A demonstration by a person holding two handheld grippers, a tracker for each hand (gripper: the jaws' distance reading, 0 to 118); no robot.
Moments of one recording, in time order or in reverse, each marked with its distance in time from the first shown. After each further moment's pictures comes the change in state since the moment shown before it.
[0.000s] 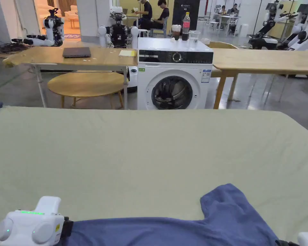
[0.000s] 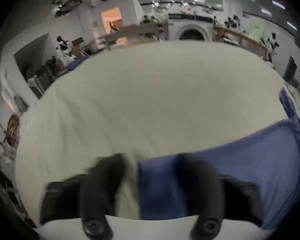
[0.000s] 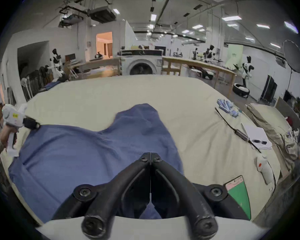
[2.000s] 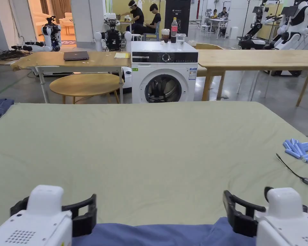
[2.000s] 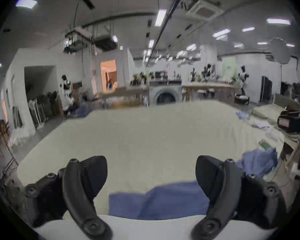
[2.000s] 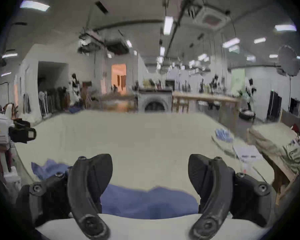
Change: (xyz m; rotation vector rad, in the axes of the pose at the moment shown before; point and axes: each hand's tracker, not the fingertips) left arm 0.079 -0.167 0.310 0.691 -0.078 0.013; right arm -0.053 -0.051 0.210 0.446 0.129 0.033
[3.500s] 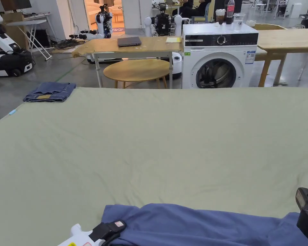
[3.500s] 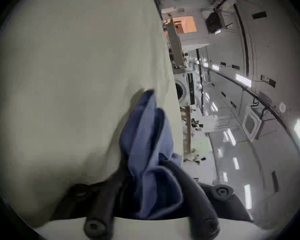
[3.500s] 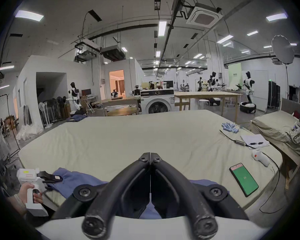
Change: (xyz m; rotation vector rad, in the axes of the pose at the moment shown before) left arm -0.151 -0.217 -0.059 -0.301 -0.242 1.351; right arm -0.047 -0.016 0.008 -0.057 0.004 -0.100
